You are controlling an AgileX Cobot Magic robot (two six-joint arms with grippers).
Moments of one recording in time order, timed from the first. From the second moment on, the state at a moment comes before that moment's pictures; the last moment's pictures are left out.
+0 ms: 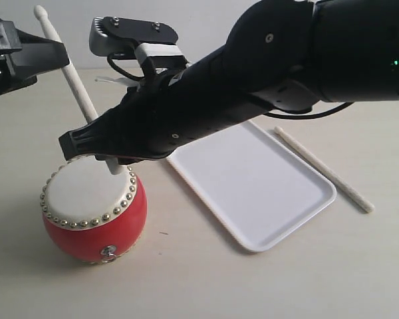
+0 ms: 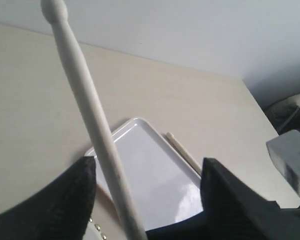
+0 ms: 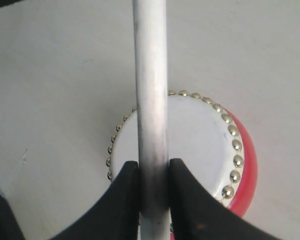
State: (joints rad) left arm -0.39 1.00 -0.66 -1.10 0.28 0.59; right arm 0.88 1.69 -1.12 0.79 0.35 -0.40
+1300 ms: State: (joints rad) left arm -0.38 1.20 -0.68 -1.32 0.38 0.65; right arm 0.79 1.76 -1.12 1.19 0.46 -0.57
